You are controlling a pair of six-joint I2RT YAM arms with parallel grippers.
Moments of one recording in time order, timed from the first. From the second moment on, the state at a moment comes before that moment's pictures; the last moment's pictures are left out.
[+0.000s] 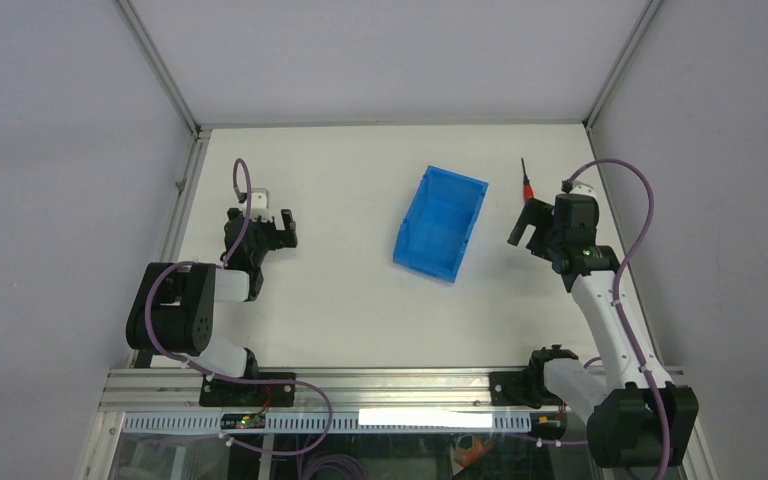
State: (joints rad) left arm -0.04 1.53 0.38 0.84 -0.03 -0.03; right arm 0.04 0.97 0.77 -0.55 0.11 0.36
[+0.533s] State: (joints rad) left arm -0.04 1.53 0.38 0.84 -0.03 -0.04; right arm 0.02 1.45 1.24 -0.67 0.15 0.31
